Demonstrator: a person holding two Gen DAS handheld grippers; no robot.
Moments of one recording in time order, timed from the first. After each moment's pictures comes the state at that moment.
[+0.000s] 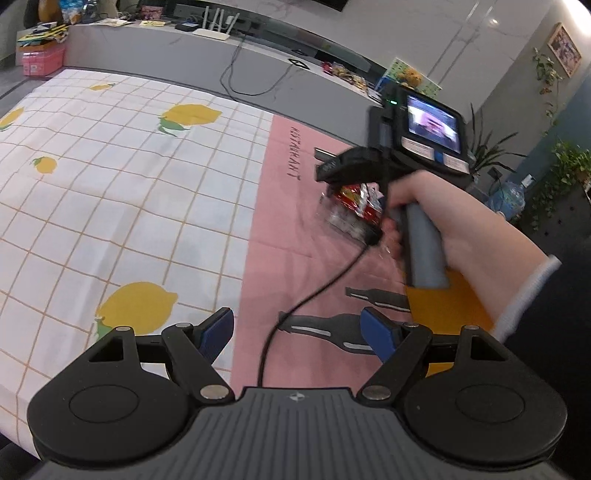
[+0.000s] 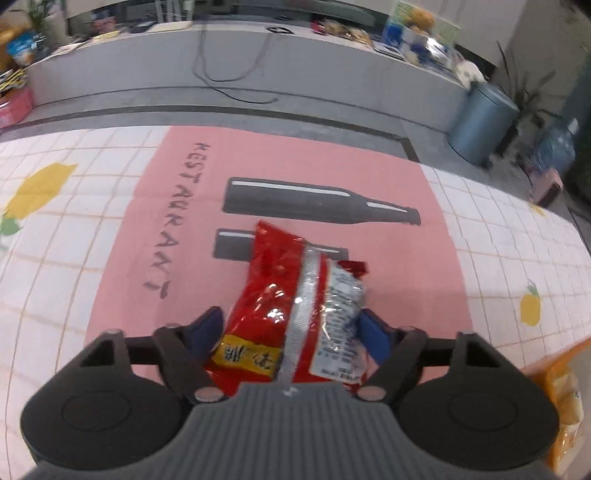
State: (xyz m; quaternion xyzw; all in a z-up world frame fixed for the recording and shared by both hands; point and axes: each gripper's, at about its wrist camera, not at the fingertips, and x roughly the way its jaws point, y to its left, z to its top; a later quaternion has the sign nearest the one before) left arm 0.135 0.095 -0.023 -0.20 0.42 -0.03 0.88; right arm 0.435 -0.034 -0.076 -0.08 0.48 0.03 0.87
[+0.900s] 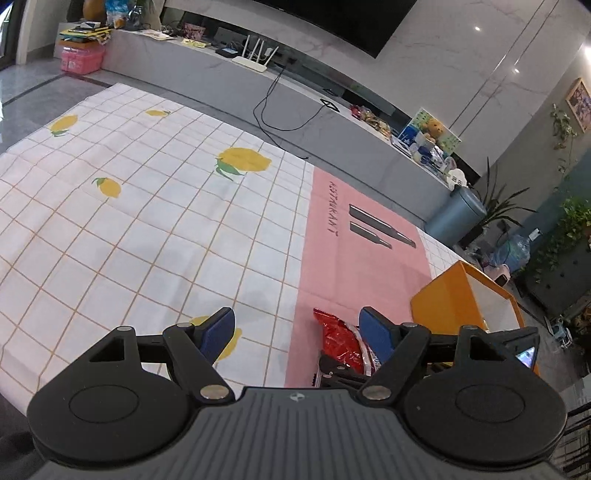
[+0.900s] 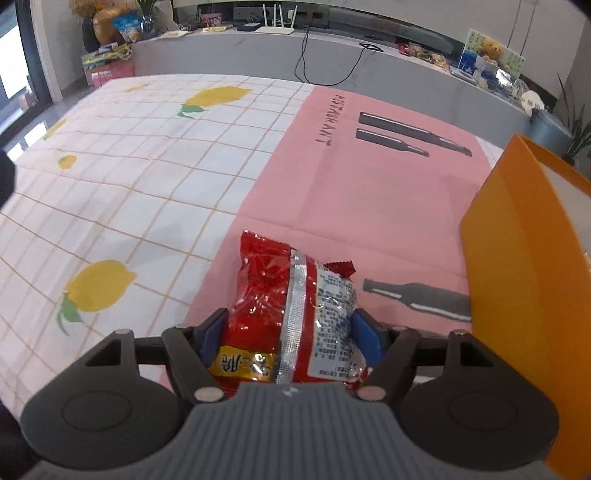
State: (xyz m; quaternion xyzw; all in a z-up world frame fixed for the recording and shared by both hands) left arm 0.112 0.159 0.009 -0.25 0.38 0.01 0.89; right arm 0.231 -0.018 -0.067 -0.09 0.45 0.16 0.87
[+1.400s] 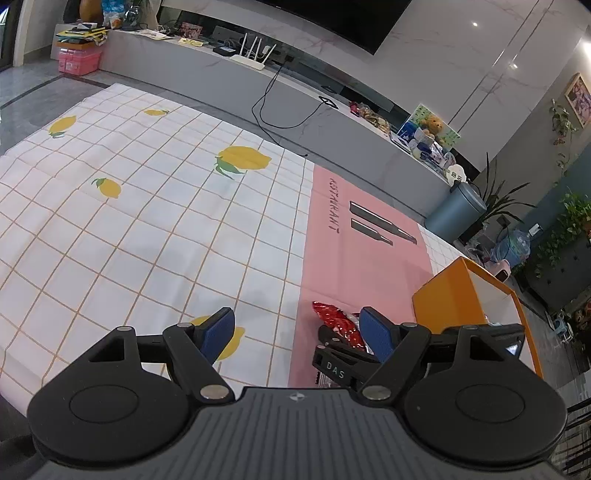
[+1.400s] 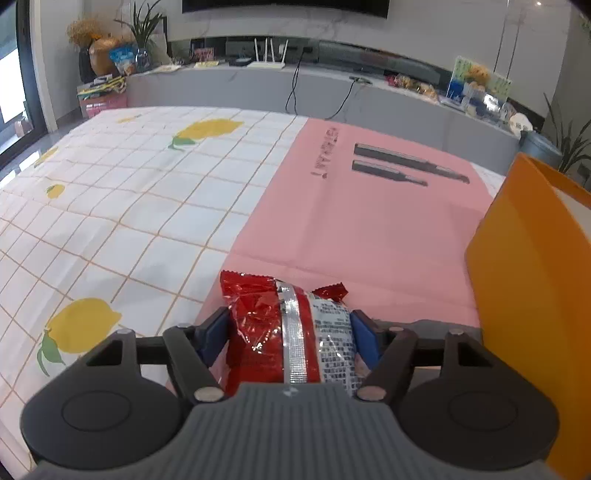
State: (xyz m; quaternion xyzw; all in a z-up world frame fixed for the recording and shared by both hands) left arm 0.111 0.160 0.008 -0.24 0.38 0.00 0.89; right arm 0.239 -0.012 -0.082 -0.09 0.38 0.14 0.91
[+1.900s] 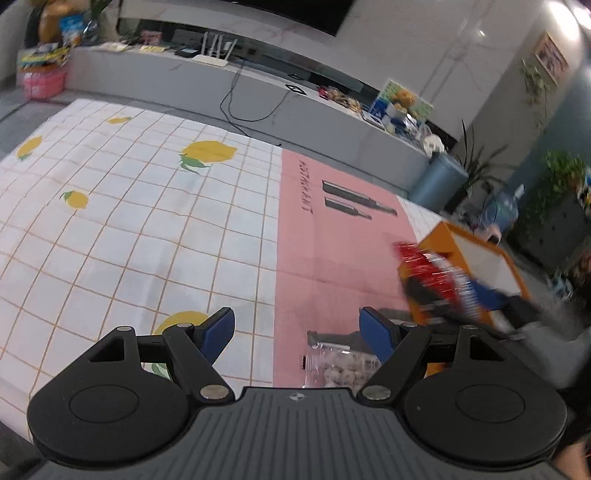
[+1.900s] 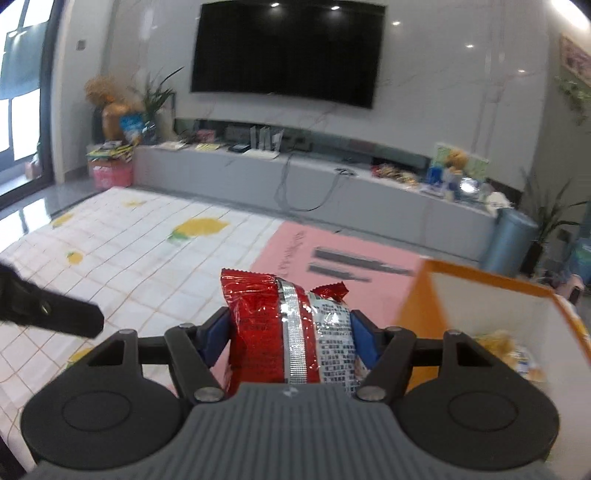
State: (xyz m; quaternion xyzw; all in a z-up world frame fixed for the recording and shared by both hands) left arm 0.115 0.125 0.001 -0.17 0.39 -0.04 0.90; right arm 0.182 -0.082 -0.002 -0.07 0.24 0.14 0.96
